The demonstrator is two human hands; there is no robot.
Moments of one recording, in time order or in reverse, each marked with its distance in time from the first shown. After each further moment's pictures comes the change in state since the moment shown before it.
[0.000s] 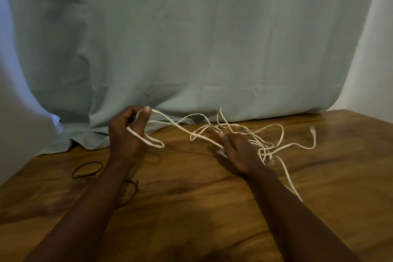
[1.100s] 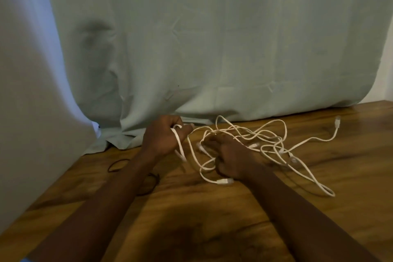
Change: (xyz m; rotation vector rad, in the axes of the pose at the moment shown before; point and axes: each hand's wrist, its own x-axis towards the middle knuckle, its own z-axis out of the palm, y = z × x) left_hand -0.020 0.054 0.023 0.675 -0.344 -0.025; right_hand -0.016 -0.039 0.016 -0.319 -0.276 -0.383
